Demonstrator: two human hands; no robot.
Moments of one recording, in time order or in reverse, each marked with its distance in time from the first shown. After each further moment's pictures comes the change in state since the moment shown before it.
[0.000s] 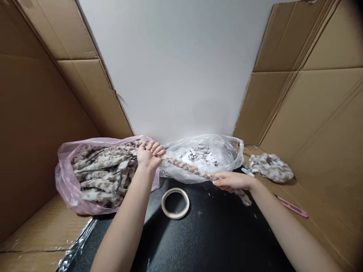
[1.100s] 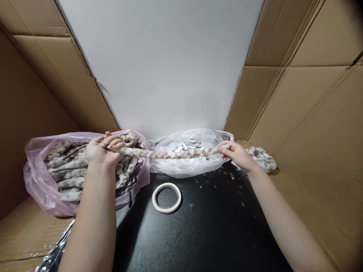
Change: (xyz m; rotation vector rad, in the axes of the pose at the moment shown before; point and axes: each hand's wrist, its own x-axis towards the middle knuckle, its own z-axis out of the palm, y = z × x) left_hand -0.012 0.070 -0.010 0.127 0.076 0.187; right_hand -0.029 -0.015 -0.025 0.156 0.704 -0.441
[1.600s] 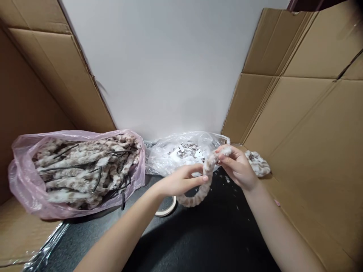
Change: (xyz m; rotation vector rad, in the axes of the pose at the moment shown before) left_hand -0.087 -0.140 0.063 0.903 -0.946 -0.349; right_hand -0.035 -0.037 0.040 0.226 0.118 -0.206
